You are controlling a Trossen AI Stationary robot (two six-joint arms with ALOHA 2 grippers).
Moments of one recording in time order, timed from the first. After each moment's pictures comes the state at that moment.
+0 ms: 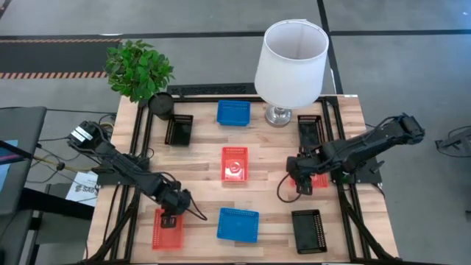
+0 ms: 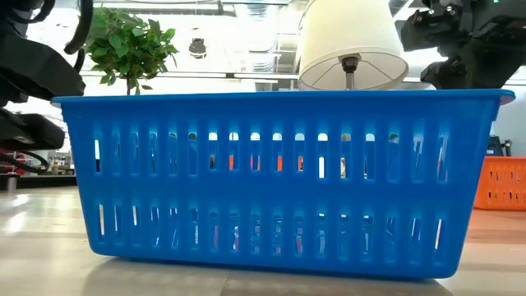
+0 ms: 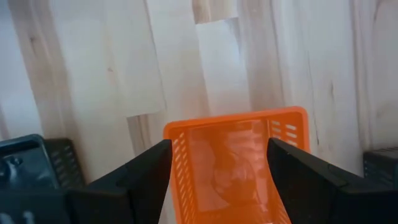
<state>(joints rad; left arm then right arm) -0.58 1.45 0.67 -0.49 0.17 -0.68 0.27 1.24 0.91 -0.99 0.11 0.43</state>
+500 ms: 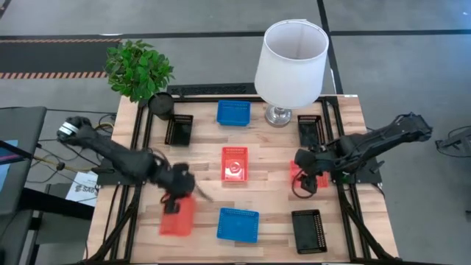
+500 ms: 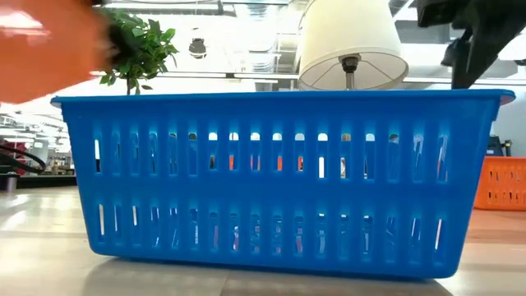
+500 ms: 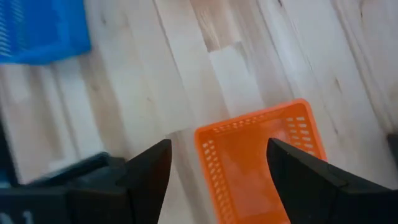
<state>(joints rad) -0.38 1.24 0.96 -0.77 0.00 -0.36 0.31 1.05 0.91 -0.98 0.10 0.67</state>
